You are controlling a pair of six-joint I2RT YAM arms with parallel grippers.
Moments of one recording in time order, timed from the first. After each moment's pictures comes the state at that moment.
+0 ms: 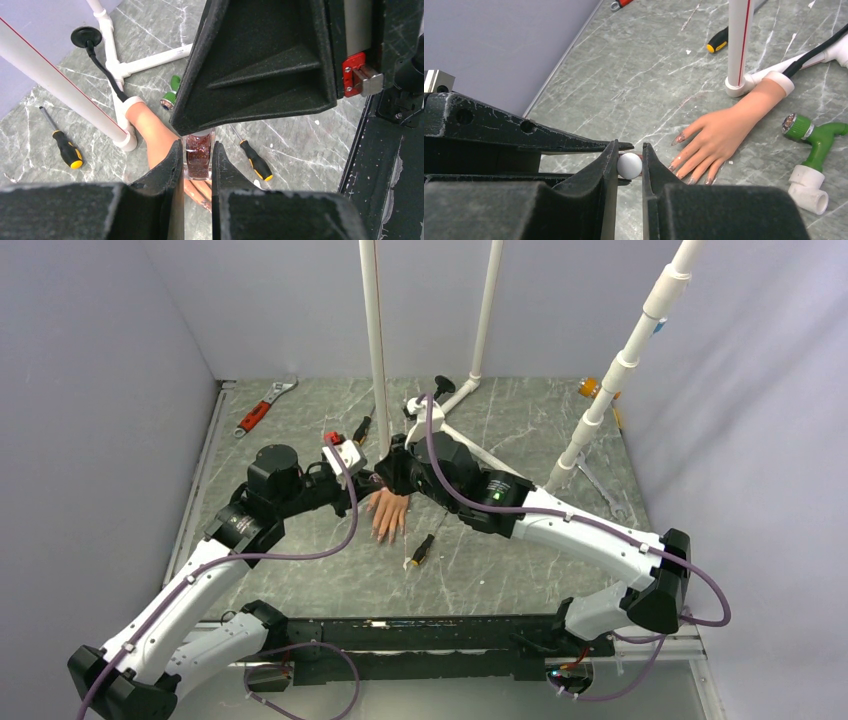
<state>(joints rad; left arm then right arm) -0.54 0.88 0.89 -0.25 0.48 0.20 1.08 1.40 1.36 -0.29 0.34 0.52</state>
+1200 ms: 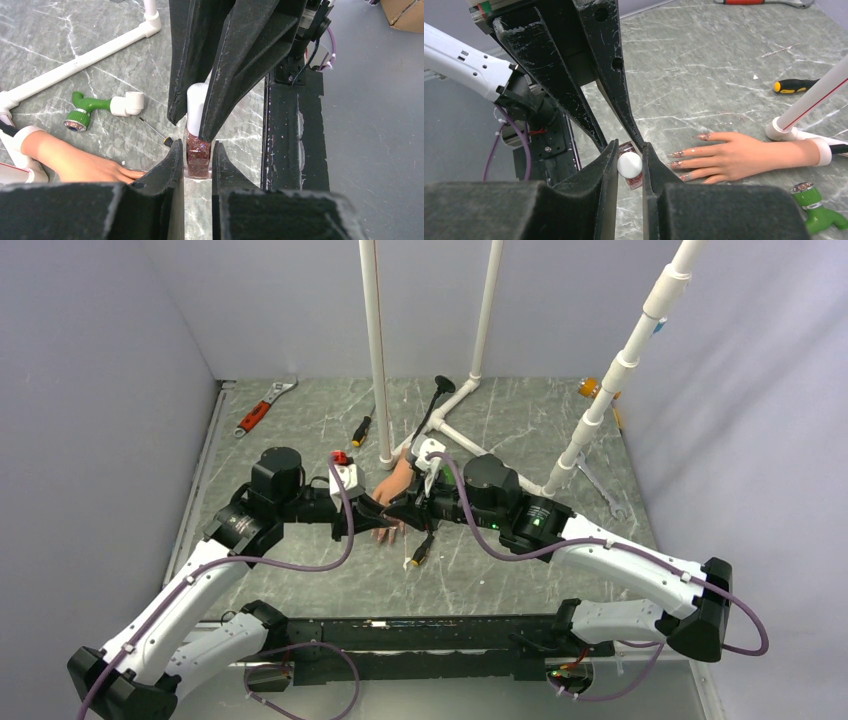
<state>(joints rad) -0.53 0.88 0.89 -0.37 0.88 0.25 1.05 1.15 1.07 -0.13 -0.20 0.08</state>
